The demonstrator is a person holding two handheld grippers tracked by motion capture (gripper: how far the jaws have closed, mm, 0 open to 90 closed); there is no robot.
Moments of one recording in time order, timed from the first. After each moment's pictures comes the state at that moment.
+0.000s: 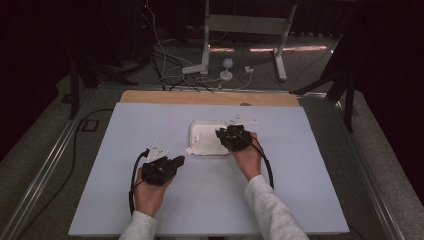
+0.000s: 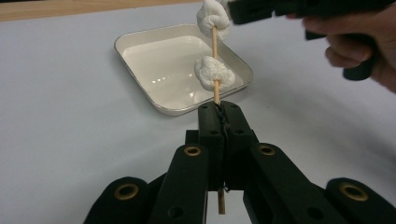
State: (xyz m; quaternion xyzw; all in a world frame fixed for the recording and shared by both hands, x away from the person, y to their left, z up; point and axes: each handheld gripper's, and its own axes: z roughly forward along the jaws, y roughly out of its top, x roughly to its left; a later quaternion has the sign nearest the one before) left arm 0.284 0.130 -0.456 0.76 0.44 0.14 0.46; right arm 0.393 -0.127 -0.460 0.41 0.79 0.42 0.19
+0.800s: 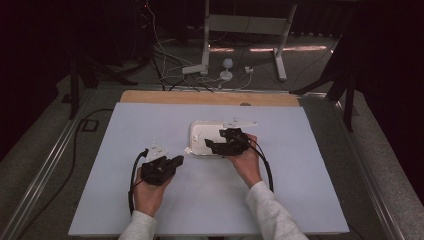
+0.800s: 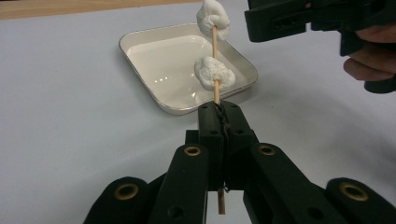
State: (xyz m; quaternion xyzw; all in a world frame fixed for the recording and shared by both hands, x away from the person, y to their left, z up) left arm 0.285 0.132 -0.458 0.75 0.45 0.15 0.46; right arm 0.374 -0.120 -0.450 0.39 0.79 0.46 0.14
